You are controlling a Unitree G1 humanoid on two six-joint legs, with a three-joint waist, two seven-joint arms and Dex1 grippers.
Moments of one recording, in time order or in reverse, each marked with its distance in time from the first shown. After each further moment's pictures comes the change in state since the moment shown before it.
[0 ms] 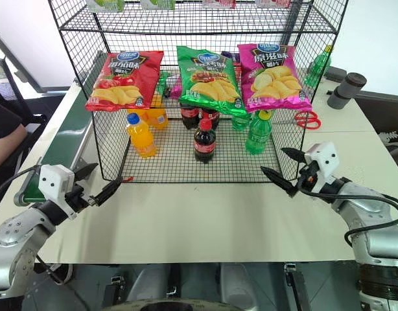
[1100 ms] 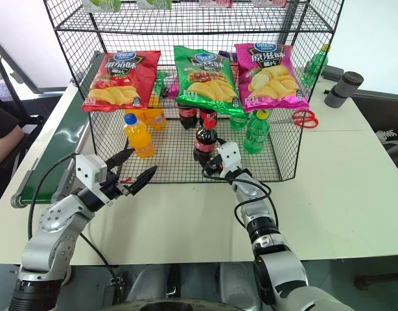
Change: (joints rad) left arm -0.151 -0.143 -0.197 0.001 0.023 -0.094 0.012; right arm -0.455 0.580 0.337 0.817 -0.447 -0.715 -0.377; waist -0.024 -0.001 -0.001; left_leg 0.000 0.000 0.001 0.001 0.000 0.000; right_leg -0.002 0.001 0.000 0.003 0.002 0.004
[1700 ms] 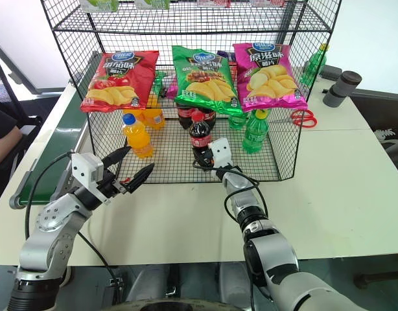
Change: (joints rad) left arm -0.005 -0.001 0.021 0.004 0.001 -0.005 -0.004; right arm -0.188 0.094 -0.016 0.330 0.000 -0.018 -0.073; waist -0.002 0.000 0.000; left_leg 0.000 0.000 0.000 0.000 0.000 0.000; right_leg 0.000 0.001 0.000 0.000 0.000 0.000
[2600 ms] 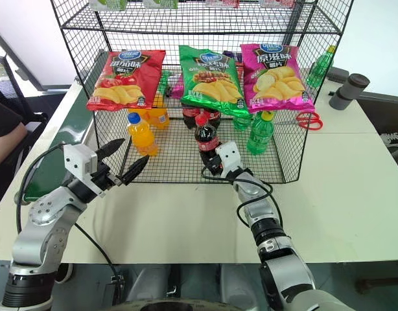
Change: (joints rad) left arm -0.040 0.019 0.024 -0.023 -0.019 0.043 0.047; right arm 0.168 -0.078 0.073 -0.316 0.019 0.122 0.004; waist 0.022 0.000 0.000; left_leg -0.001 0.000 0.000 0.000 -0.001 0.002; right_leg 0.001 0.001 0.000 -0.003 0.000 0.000
